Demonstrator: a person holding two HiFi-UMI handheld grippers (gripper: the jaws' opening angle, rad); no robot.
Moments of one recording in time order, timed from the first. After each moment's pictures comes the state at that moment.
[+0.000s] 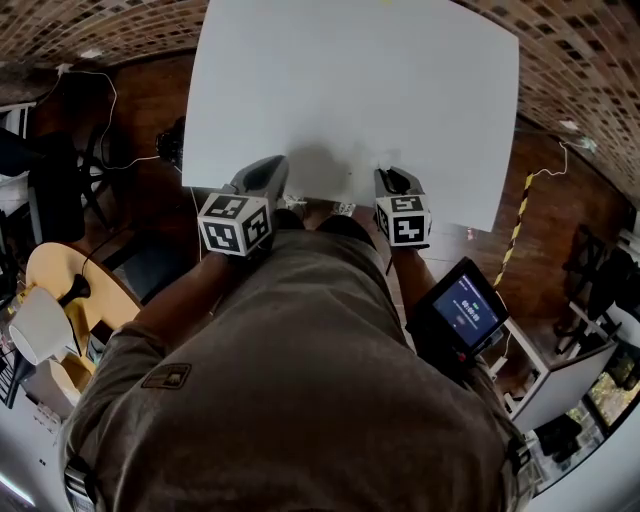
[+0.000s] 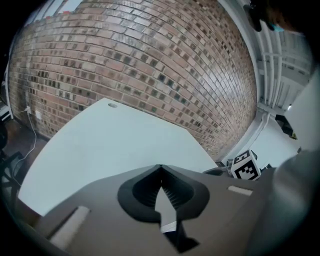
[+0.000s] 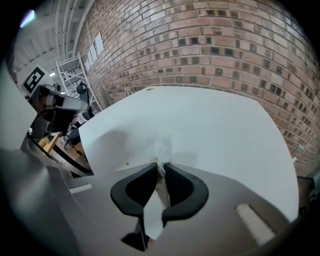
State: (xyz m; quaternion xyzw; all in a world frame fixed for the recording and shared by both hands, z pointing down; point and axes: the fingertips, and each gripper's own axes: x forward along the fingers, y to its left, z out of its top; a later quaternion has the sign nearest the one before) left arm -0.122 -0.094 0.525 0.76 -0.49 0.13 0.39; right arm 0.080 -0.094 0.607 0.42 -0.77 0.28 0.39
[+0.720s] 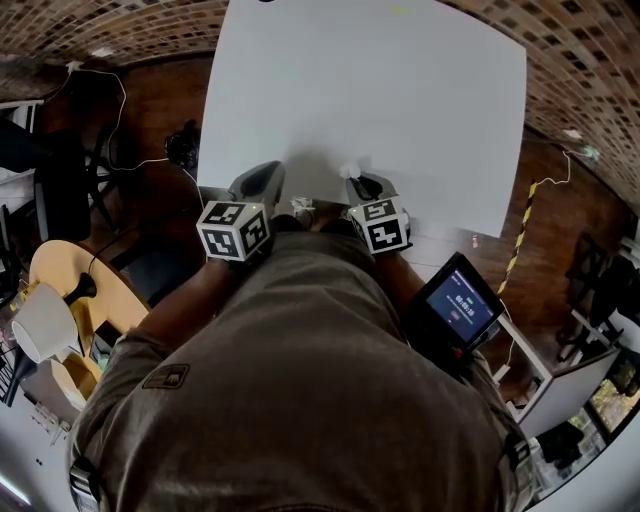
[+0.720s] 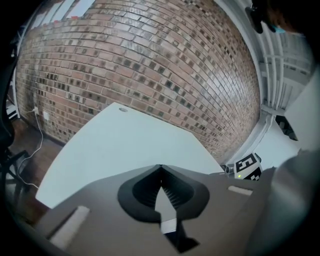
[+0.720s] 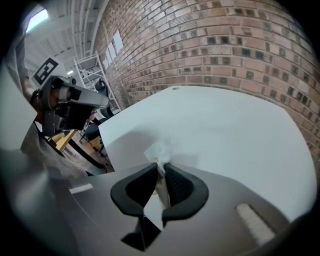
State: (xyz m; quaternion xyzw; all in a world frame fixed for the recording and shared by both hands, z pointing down) left arm -0.167 -0.082 0.522 0.75 -0.52 0.12 0.39; right arm -0.021 -0.067 0.605 0.33 -0.82 0.27 0.39
